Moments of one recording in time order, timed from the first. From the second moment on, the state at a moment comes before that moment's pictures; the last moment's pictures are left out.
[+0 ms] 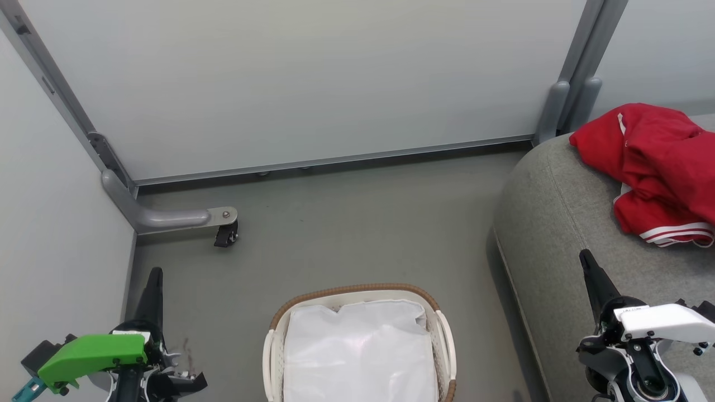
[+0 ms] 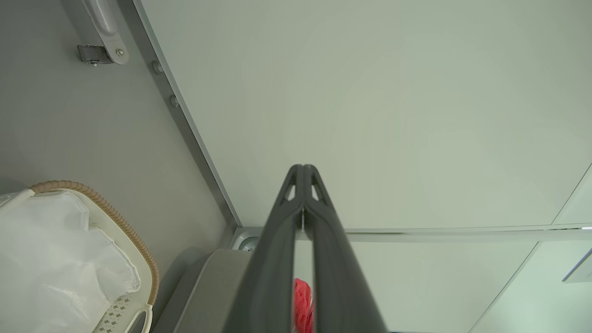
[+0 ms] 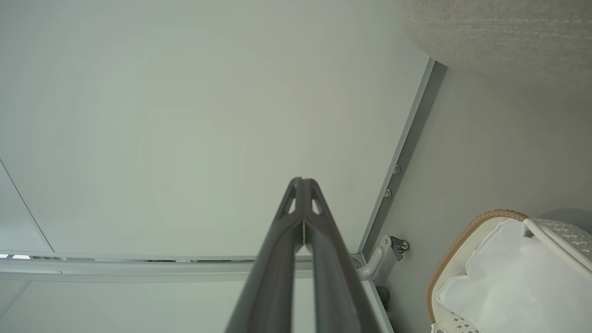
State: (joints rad) left arm -0.09 0.05 0.10 0.26 -1.52 -0.12 0.09; right arm -0.11 -0.05 -0.11 0.26 1.51 0.13 0.09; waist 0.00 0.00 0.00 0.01
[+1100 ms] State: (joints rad) left arm -0.10 0.05 0.11 0.24 -1.61 -0.13 0.11; right arm -0.11 -0.05 -0.11 0.25 1.61 0.13 0.12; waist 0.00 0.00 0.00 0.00
